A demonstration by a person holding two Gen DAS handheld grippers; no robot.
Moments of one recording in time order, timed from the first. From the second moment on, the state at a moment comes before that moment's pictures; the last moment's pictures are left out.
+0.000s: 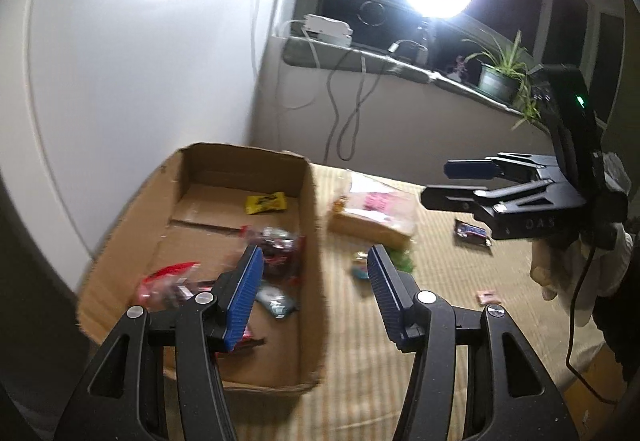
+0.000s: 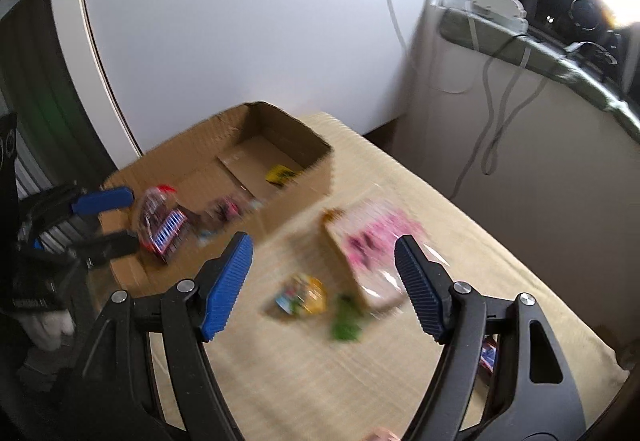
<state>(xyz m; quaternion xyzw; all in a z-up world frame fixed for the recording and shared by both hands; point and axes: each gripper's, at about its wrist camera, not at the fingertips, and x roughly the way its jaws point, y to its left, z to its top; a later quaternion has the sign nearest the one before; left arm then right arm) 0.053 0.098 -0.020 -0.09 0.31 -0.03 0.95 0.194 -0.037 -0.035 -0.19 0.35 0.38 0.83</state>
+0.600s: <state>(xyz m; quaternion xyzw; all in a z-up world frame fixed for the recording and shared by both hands) 0.090 0.010 -0.050 -0.08 0.36 -0.12 0.92 0.177 -0.165 -0.082 -0.22 0.42 0.35 0.81</state>
